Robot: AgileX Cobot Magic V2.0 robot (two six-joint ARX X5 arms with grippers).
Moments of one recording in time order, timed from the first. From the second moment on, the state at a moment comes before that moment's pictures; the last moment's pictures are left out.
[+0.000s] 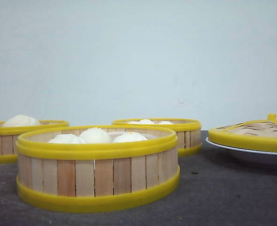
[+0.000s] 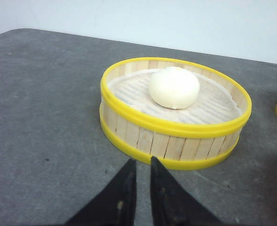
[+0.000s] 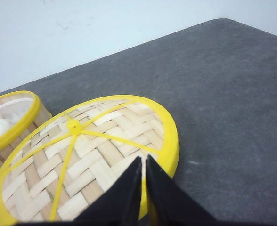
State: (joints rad) left arm 0.02 0.01 0.03 -0.18 -0.05 -0.12; right arm -0.09 0.00 0.02 -0.17 -0.03 0.36
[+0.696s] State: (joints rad) left arm 0.02 0.01 0.04 -0.19 -0.04 -0.26; right arm -0.09 0.00 0.02 -0.16 -0.05 0.41
